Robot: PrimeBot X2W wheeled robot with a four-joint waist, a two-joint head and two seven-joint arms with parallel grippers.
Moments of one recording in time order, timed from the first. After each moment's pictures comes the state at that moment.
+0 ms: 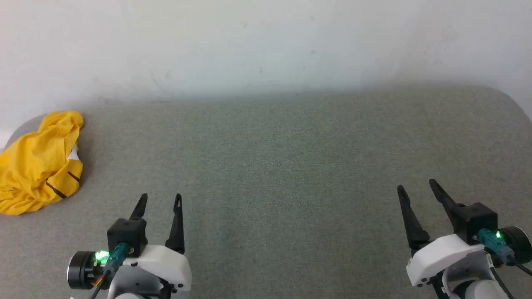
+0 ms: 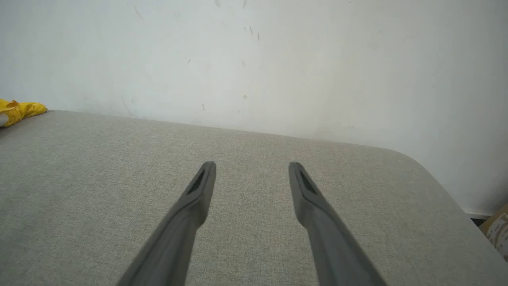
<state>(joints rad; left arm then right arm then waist) 0.01 0.06 -0.01 0.01 -0.01 0.00 0.00 0.01 -0.06 -0.01 0.01 0.01 0.13 0.00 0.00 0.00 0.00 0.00</state>
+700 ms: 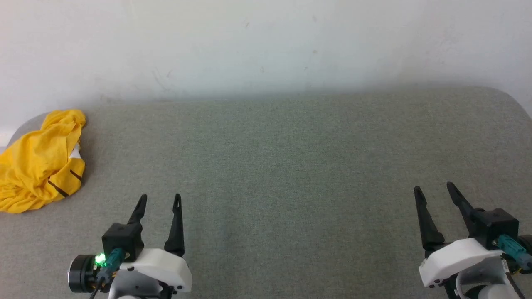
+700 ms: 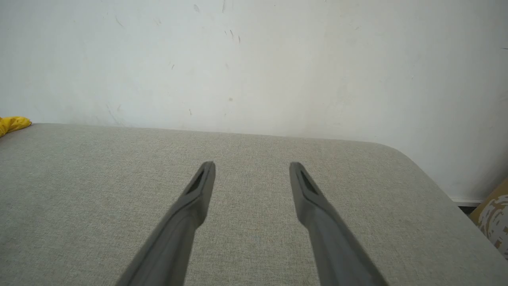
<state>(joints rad) 0.02 0.06 -0.01 0.01 -0.06 0.01 -0.05 0.02 -0.06 -0.07 0.03 0.04 0.13 -0.05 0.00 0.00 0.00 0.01</state>
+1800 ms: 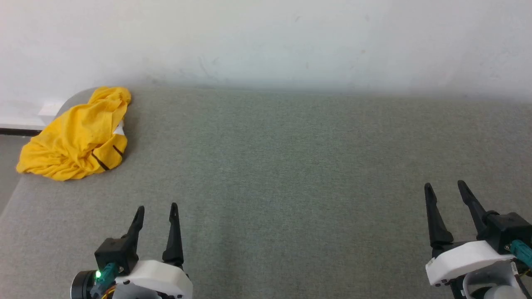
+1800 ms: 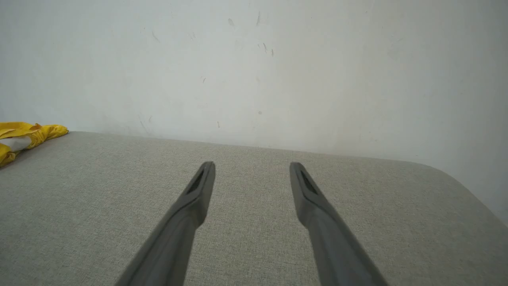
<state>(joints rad) 0.06 0.06 -0.02 0.03 -0.15 0.04 -0.11 0.03 -0.05 -0.10 0.04 0.06 0.13 -0.12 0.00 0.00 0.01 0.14</state>
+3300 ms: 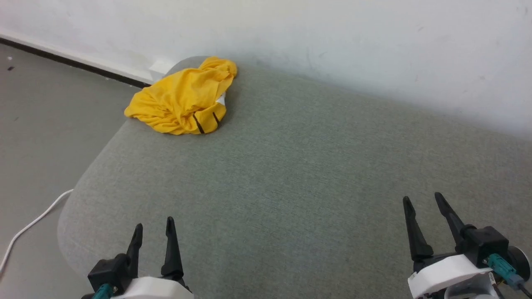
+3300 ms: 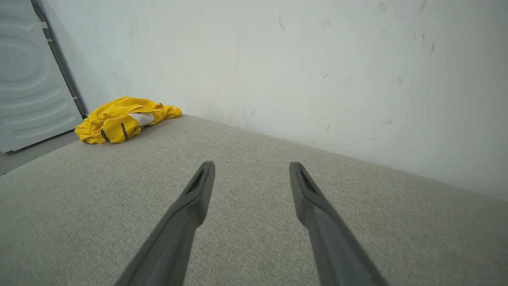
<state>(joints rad) 0.11 0.06 -0.05 0.07 -0.30 0.09 -0.21 0.04 -0.05 -0.02 0.11 0.07 0.13 -0.21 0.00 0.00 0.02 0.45</state>
